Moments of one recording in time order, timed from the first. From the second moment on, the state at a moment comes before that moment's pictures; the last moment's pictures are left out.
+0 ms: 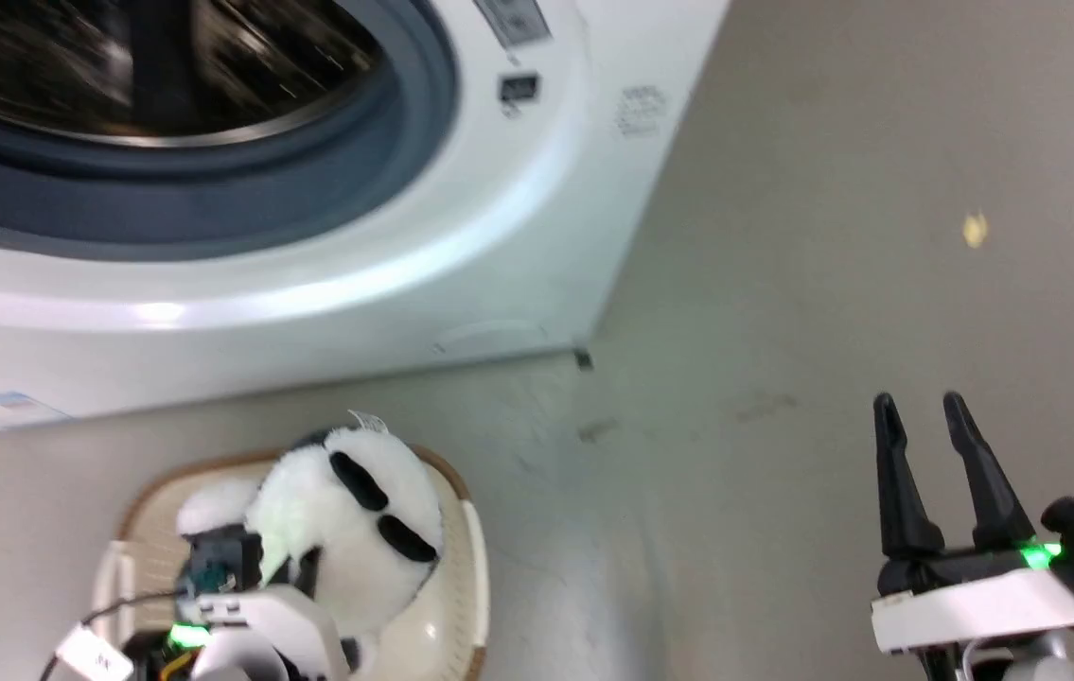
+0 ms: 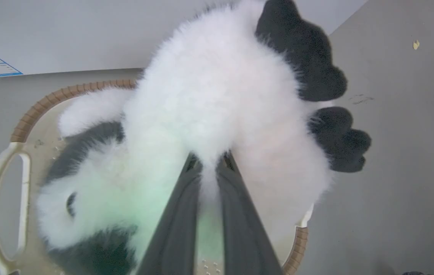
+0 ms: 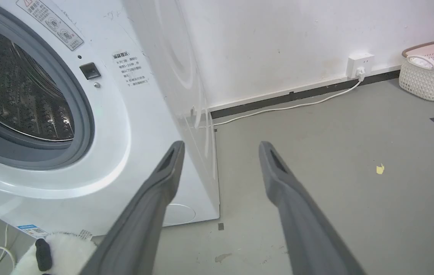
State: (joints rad) left arm -0.42 0.19 -0.23 1.02 -0.37 -0.12 -0.26; right arm -0.07 -0.05 0.02 0.03 0.33 0.13 -0.26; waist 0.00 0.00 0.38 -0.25
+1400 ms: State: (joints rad) left arm -0.67 0.27 -0.01 0.15 -0.16 -0.13 -0.12; right arm -0.10 -0.05 0.03 -0.04 0.35 0.13 -0.26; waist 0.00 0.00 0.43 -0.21
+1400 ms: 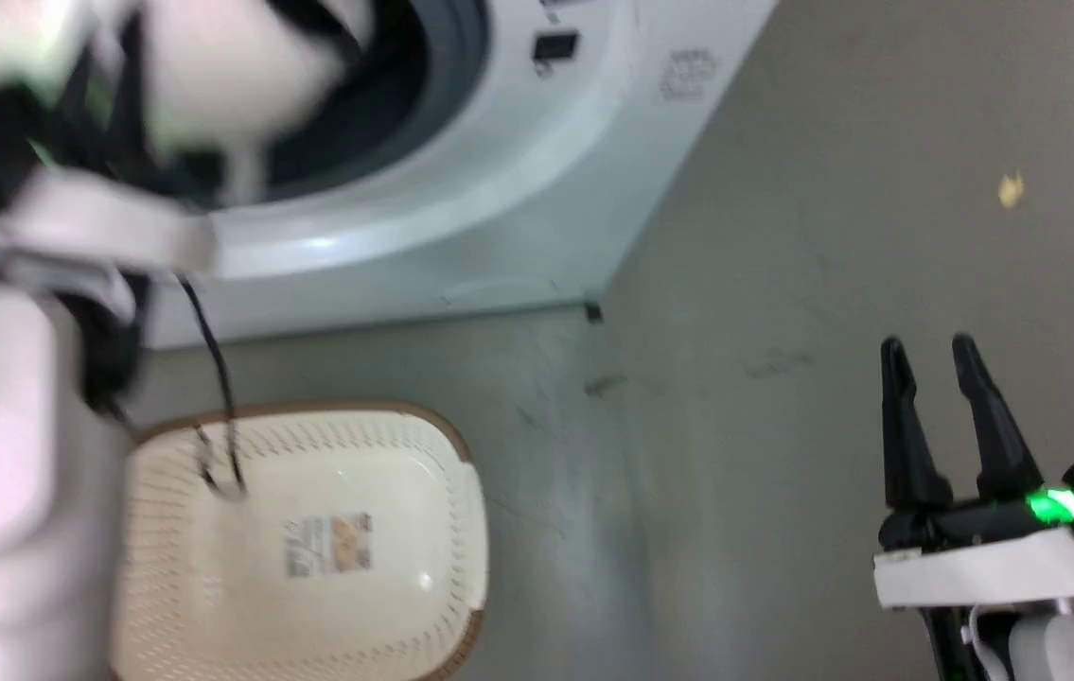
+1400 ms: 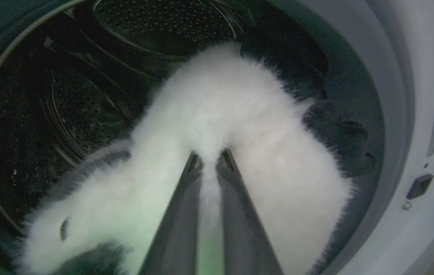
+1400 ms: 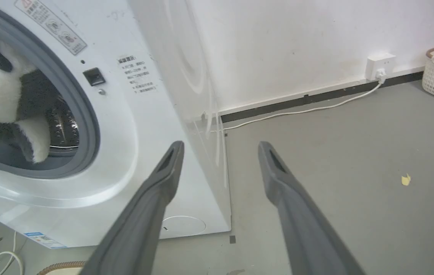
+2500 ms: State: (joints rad) left arm -1.43 0.49 -0.25 0.94 -0.10 -0.13 0.06; right arm -0.24 -0.05 0.06 -0.03 0.43 0.13 -0.26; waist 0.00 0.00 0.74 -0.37
